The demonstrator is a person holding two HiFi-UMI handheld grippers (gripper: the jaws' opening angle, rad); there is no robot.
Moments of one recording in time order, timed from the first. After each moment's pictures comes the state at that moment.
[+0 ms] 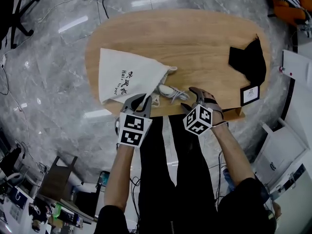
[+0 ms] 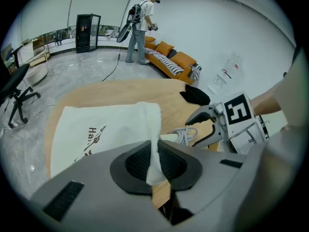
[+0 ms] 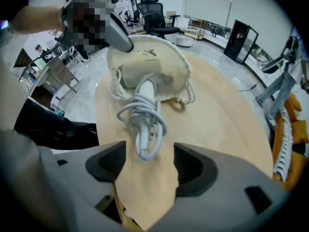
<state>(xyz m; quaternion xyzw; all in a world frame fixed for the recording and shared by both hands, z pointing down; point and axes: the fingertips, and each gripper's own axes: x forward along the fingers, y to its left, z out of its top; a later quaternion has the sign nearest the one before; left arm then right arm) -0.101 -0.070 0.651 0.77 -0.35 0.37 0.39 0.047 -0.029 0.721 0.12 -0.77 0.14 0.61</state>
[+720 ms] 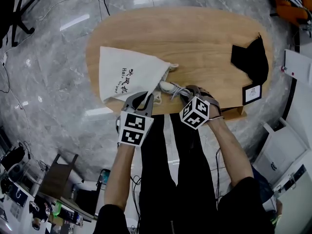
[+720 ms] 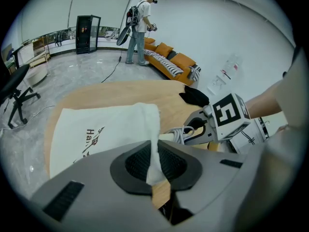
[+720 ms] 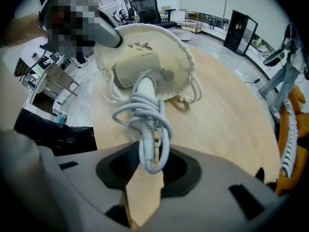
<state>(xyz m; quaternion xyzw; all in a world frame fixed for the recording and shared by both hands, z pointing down) -0.099 -0.071 0.647 0.77 -0.36 0.36 0.39 0.030 -0.037 0.732 0.11 -0.76 0.18 0.61</state>
